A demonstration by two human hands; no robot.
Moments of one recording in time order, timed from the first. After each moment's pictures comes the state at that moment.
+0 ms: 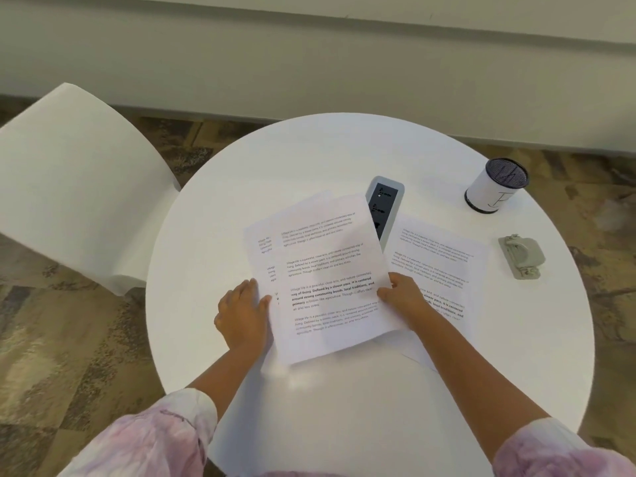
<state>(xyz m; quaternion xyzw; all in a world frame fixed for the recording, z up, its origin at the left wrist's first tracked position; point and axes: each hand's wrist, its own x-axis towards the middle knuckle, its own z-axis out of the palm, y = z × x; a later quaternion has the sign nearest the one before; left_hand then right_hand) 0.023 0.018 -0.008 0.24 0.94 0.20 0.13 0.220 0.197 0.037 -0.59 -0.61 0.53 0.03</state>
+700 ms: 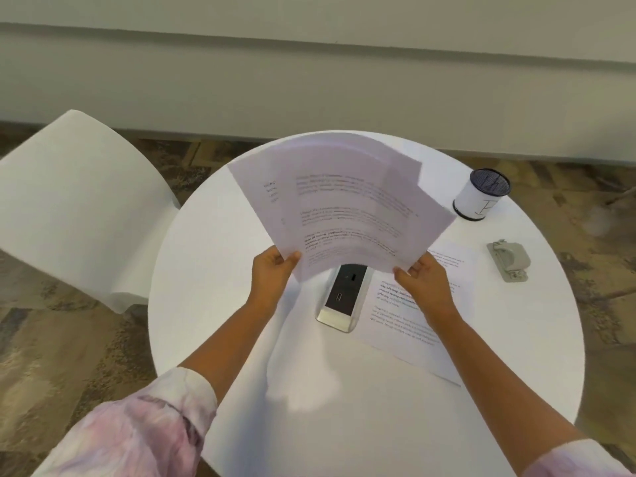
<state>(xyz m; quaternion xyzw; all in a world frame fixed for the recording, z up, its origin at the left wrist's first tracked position) 0.029 0.080 0.085 0.24 0.69 0.60 0.33 0.246 0.196 0.081 -0.46 -0.66 0.52 0.30</state>
